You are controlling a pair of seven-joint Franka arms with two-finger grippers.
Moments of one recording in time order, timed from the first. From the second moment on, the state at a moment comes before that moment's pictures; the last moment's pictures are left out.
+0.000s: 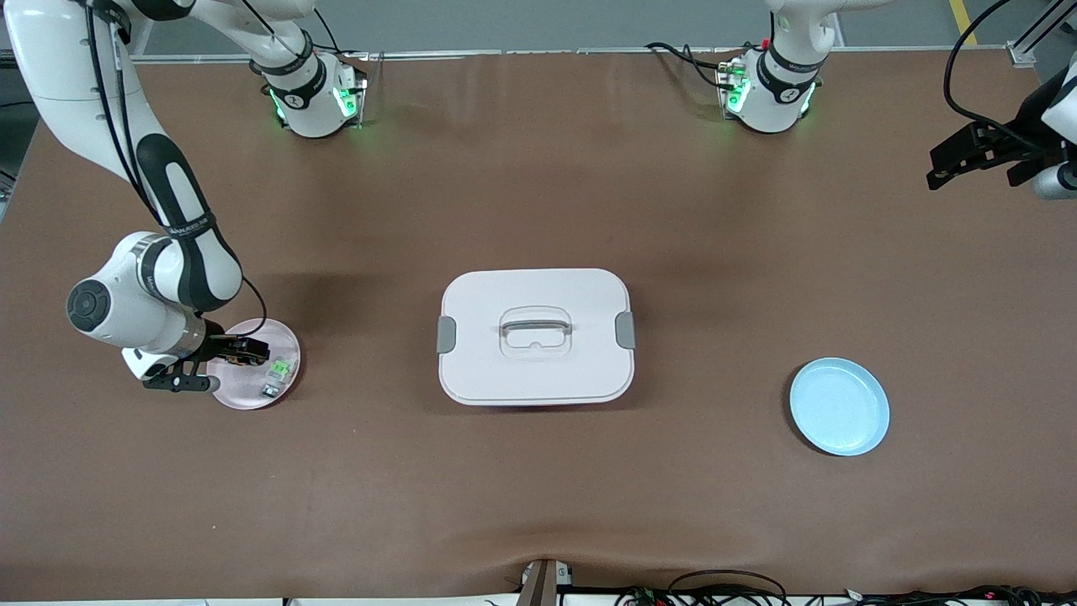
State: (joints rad) left arm 0.09 -0.07 -0.14 -1.56 0.01 1.43 -0.06; right arm -0.03 0.56 -0.10 -1.97 0.20 2.46 -0.21
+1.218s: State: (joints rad) left arm 0.09 -0.08 -0.14 -1.57 0.01 1.43 -0.06; right arm -0.03 0.45 -0.09 -1.71 0.30 1.79 0.09
